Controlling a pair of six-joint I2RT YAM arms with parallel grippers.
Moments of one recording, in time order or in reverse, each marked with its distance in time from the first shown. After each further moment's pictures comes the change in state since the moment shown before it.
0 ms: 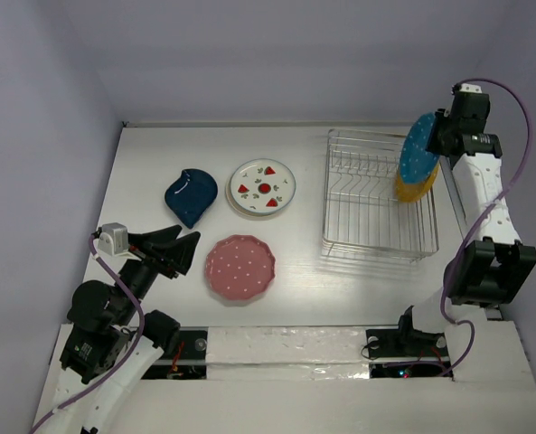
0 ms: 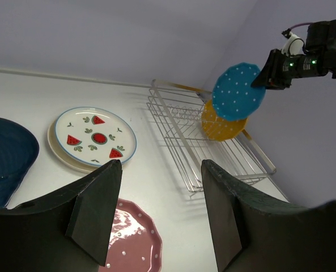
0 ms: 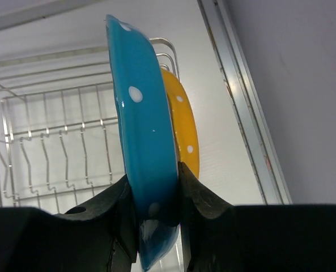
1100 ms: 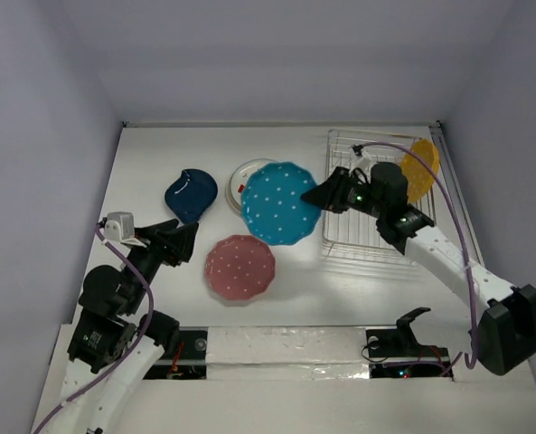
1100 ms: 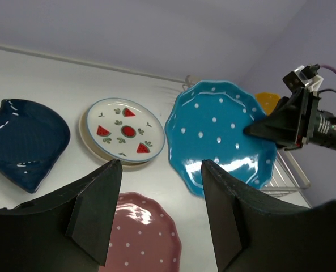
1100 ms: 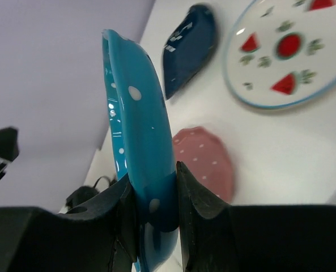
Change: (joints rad) left arm 0.078 0.081 0.000 -0.001 -0.033 -0.002; right arm 0.584 -0.417 -0.738 0.692 -0.600 0.687
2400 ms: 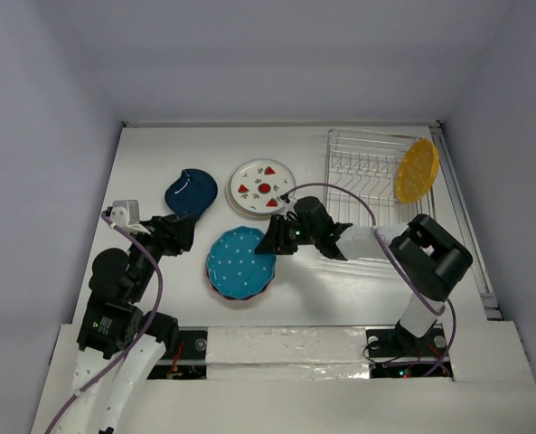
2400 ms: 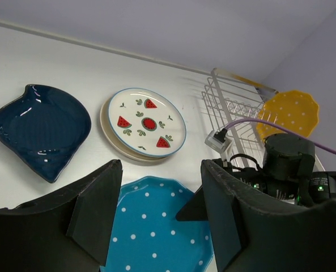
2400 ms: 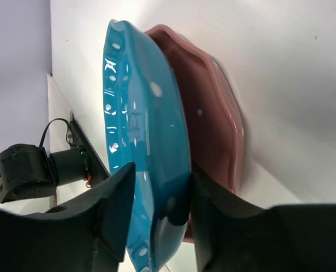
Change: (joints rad) left arm 0.146 0.104 0.000 0.002 0.061 0.002; right arm 0.328 0.581 -0.043 0.305 0.003 0.093
